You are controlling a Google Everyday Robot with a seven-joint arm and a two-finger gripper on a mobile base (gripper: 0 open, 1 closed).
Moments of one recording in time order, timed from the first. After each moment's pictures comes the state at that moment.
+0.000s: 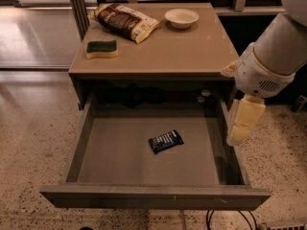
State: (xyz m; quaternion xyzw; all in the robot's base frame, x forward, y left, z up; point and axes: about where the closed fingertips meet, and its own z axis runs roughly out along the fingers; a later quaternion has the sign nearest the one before) arm 0.463 -0.176 0.884 -0.65 0.74 0.03 0.15
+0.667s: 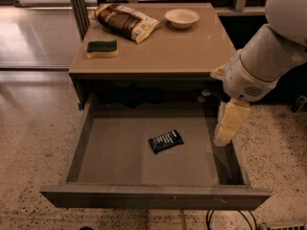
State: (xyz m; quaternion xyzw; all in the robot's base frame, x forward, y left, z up) arm 0.475 -0.154 0.866 -0.65 0.74 0.04 0.17
